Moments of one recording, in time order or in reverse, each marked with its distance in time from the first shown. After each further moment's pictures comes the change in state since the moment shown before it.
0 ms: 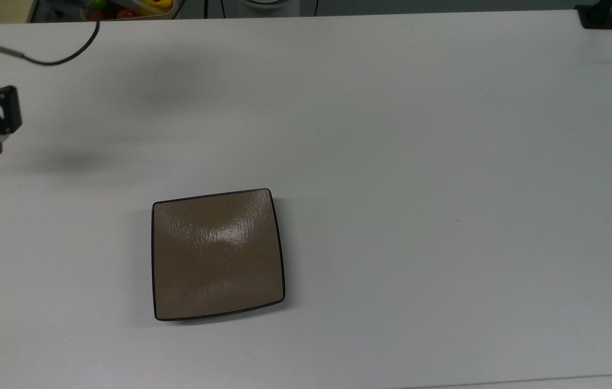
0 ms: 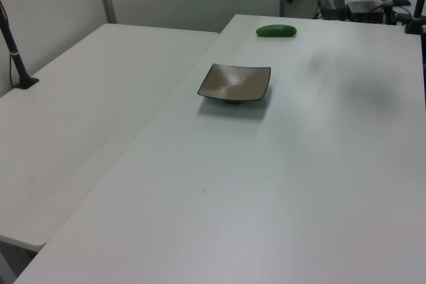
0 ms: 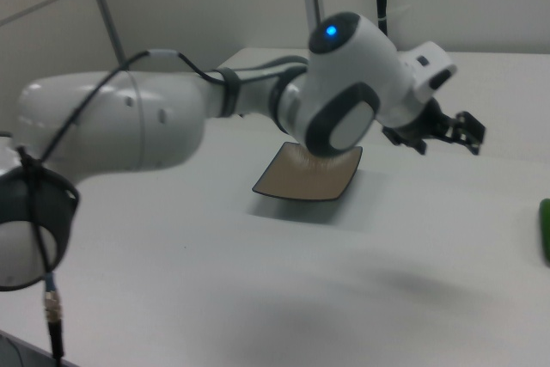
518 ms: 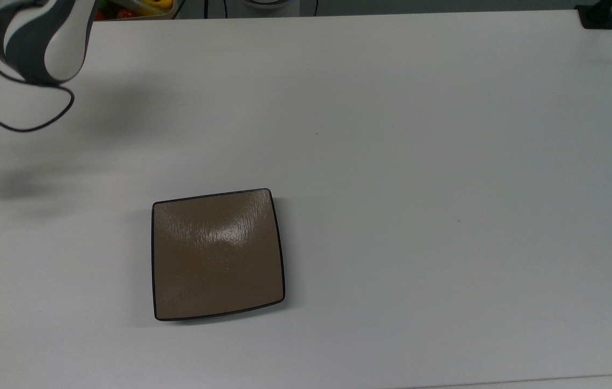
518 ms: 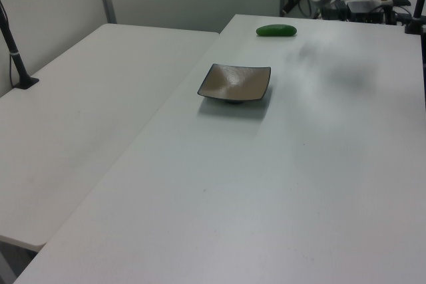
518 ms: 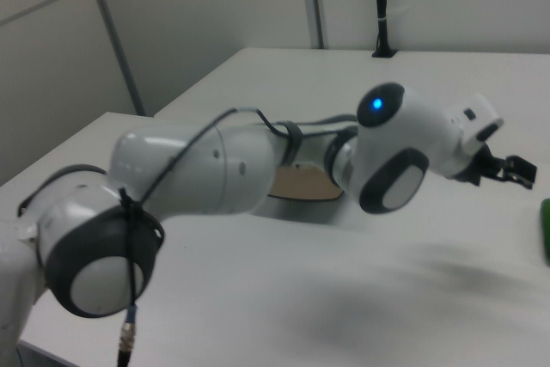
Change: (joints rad) arm -0.055 0.280 0.000 0.186 0.005 0.221 0.021
